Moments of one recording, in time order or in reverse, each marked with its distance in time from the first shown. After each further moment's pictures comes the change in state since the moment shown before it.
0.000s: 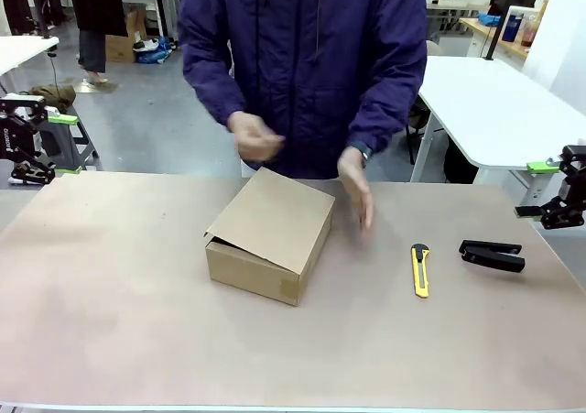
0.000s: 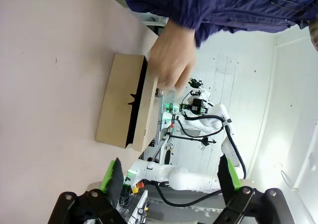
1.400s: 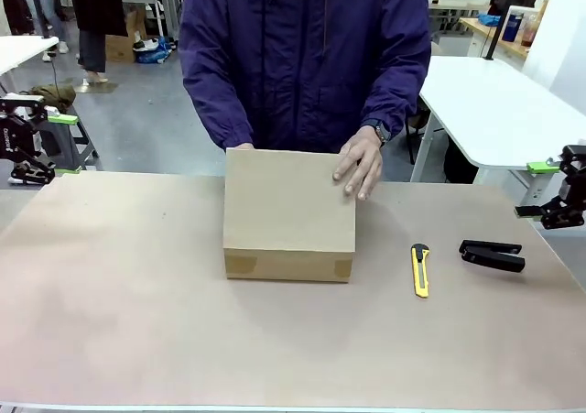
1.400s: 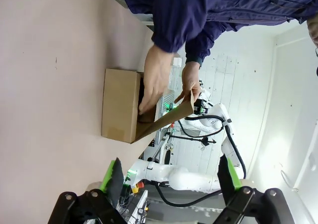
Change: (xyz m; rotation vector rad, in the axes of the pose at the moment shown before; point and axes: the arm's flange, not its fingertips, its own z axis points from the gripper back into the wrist) left arm 0.000 0.000 0.000 0.000 0.000 0.000; right arm 0.000 0.000 0.000 0.000 0.000 0.000
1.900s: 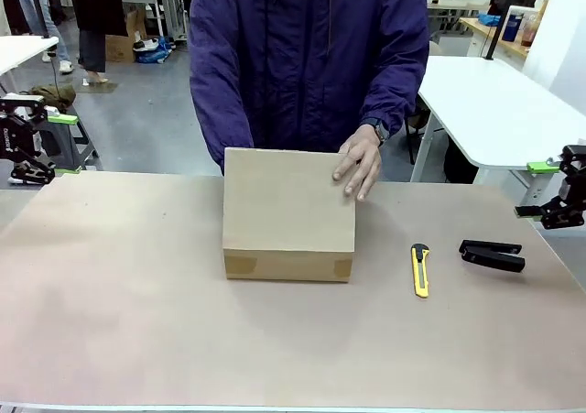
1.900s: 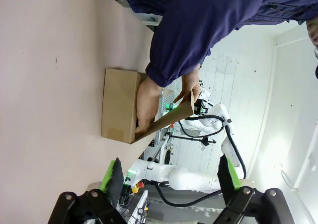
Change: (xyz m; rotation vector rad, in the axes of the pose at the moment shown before) left arm 0.000 0.000 0.000 0.000 0.000 0.000; right arm 0.000 0.000 0.000 0.000 0.000 0.000
